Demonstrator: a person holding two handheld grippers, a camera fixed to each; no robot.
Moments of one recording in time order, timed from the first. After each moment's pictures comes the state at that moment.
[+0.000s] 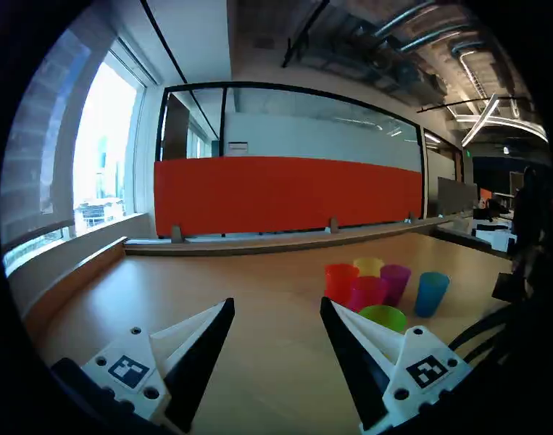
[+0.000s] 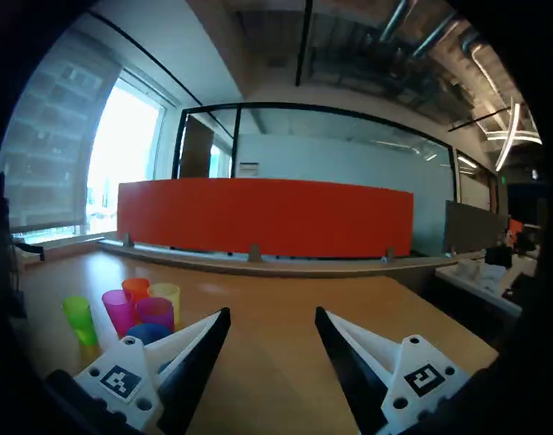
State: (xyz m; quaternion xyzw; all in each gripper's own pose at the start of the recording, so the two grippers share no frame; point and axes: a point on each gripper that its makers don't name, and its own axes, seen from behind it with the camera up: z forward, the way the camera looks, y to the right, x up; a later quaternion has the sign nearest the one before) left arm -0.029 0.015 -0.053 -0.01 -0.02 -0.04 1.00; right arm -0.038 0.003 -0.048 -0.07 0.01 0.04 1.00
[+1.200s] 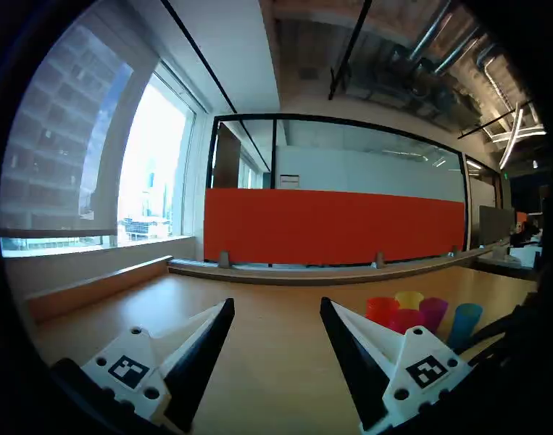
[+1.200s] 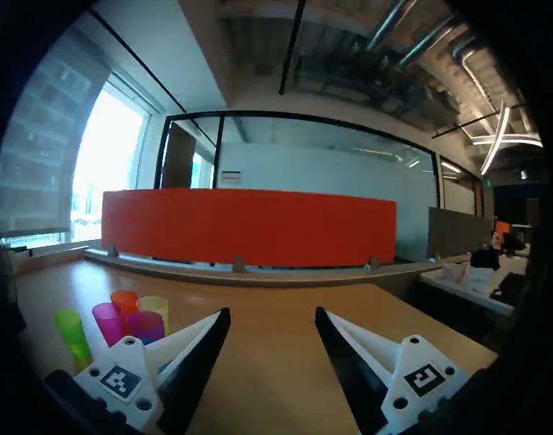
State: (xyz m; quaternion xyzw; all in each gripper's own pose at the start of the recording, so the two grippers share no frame) left arm -0.010 -0.019 -0.055 0.11 0.06 -0.06 0.99; right arm -0.020 0.010 -0.049 -0.12 0.03 0.05 0.99
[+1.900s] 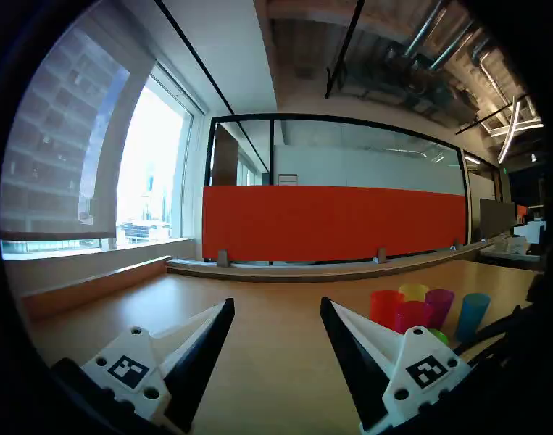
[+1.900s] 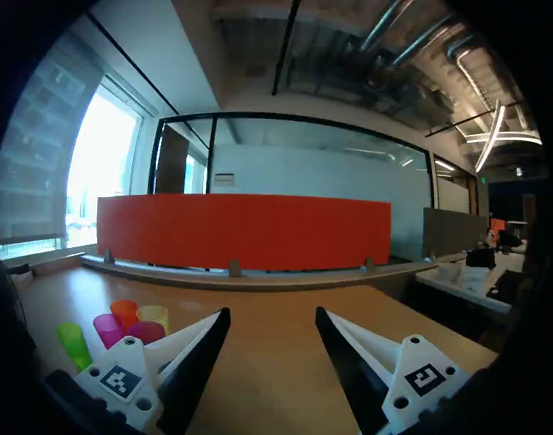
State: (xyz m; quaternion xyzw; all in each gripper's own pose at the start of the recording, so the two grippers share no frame) left arm -0.026 -0.017 -0.039 0.11 0.06 -0.05 0.99; right arm -0.005 0.010 -0.048 -0.14 0.03 0.05 0.99
